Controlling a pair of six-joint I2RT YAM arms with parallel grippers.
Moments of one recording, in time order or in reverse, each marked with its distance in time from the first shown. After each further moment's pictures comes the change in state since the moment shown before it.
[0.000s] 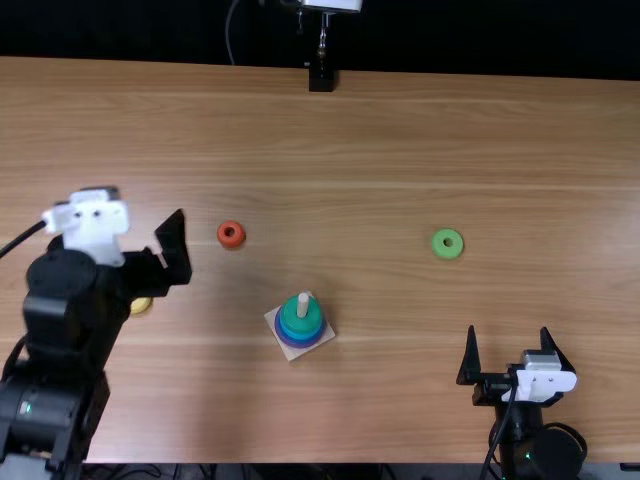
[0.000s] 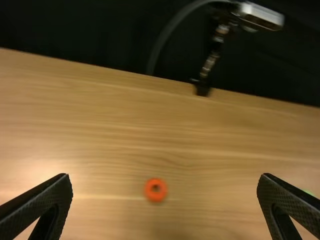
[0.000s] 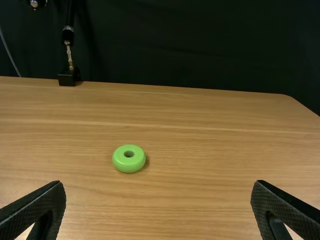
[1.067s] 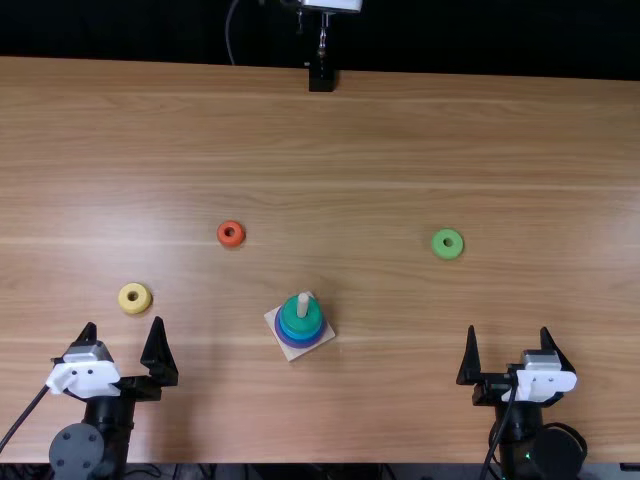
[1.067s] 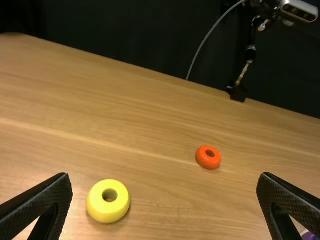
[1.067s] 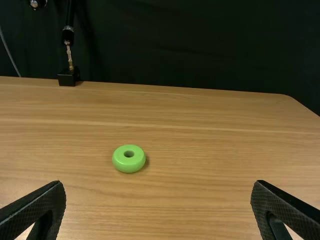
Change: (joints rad) left arm 0.065 -0.925 -0.916 0.271 -0.050 0.012; right arm 0.000 0.000 0.000 0.000 0.000 0.001
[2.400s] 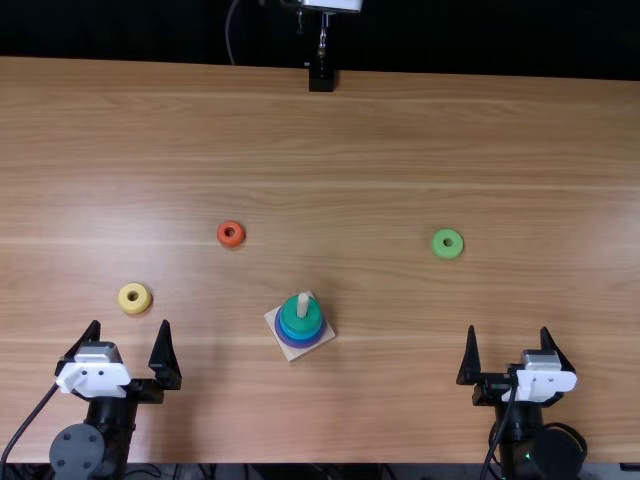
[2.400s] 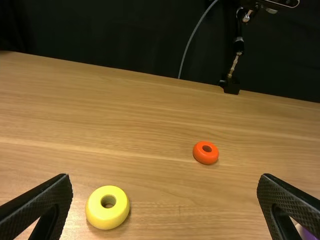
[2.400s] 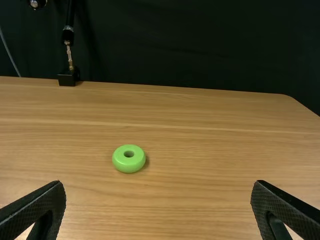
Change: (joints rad) left arm 0.000 -0.009 -0.006 -0.008 0.042 0.094; right arm 0.000 0.000 0.000 0.000 0.000 0.000
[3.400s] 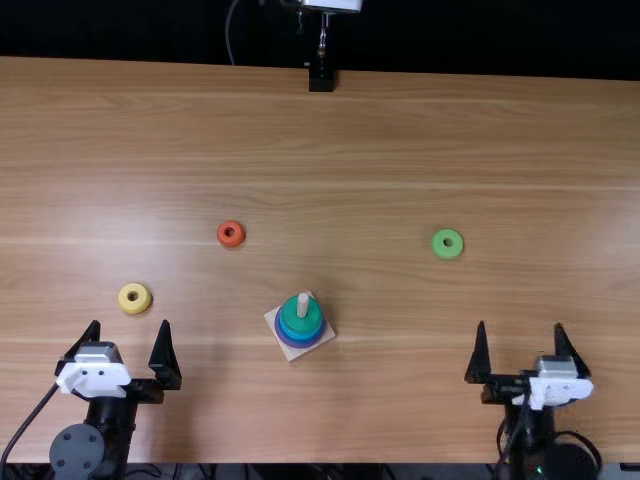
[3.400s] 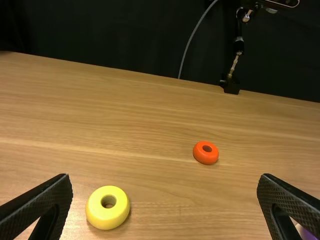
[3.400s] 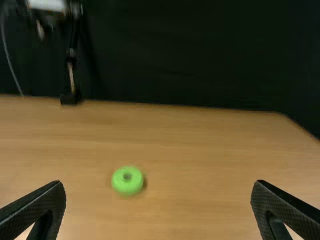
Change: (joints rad) left arm 0.000 0.000 0.000 0.001 0.000 0.002; right arm 0.000 0.004 0.102 0.040 0.000 -0.004
